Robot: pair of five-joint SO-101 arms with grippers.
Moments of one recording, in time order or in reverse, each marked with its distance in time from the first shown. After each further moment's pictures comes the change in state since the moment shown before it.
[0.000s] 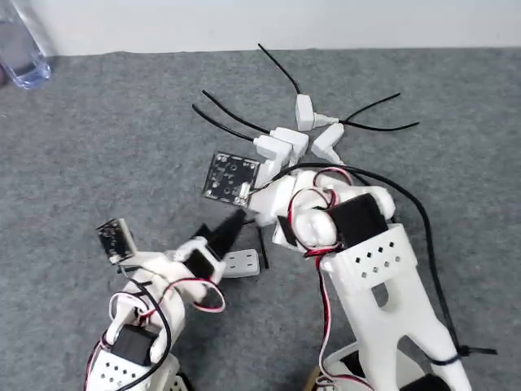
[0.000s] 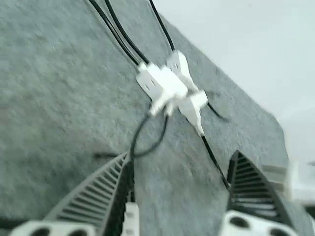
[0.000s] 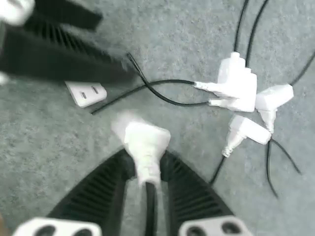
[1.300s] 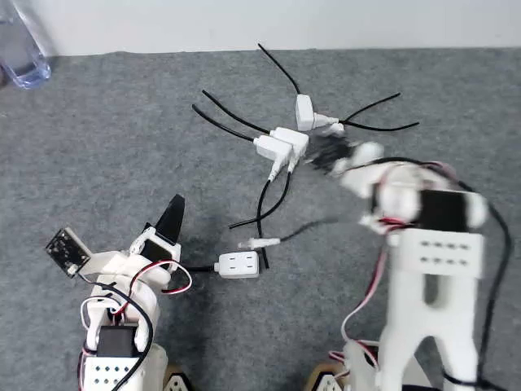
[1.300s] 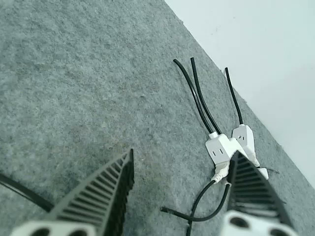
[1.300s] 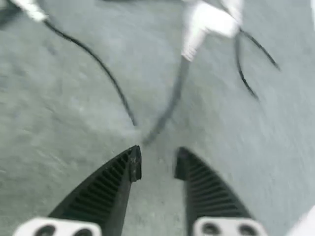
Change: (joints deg) left arm -19.1 0.0 0.0 4.5 0.0; right arm 33.1 -1.8 2.4 -1.5 15.8
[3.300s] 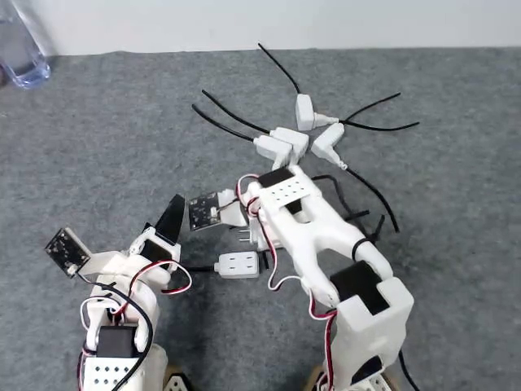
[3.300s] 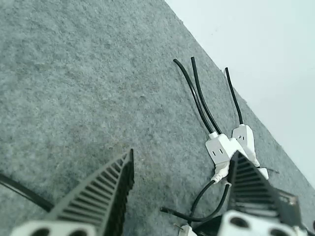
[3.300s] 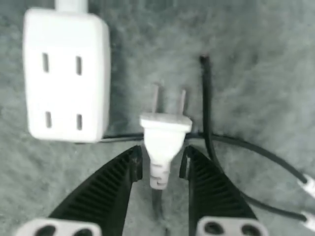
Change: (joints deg) left arm 0.0 0.0 0.0 0.0 0.0; right arm -35.1 48.3 -2.4 -20.7 5.7
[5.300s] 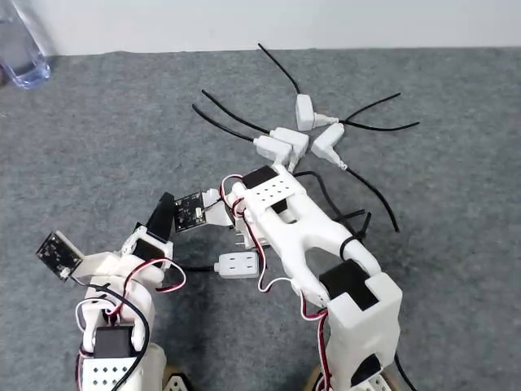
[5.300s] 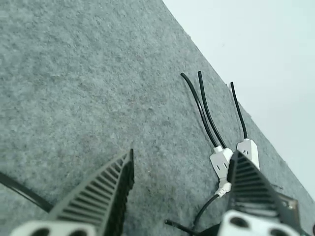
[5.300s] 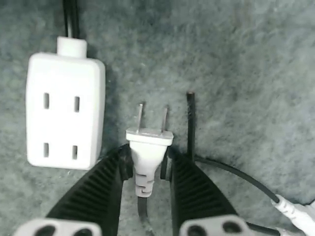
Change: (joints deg) left arm -2.5 -0.1 -0.1 0.0 0.2; right arm -3.3 4.4 -5.6 0.6 -1.0
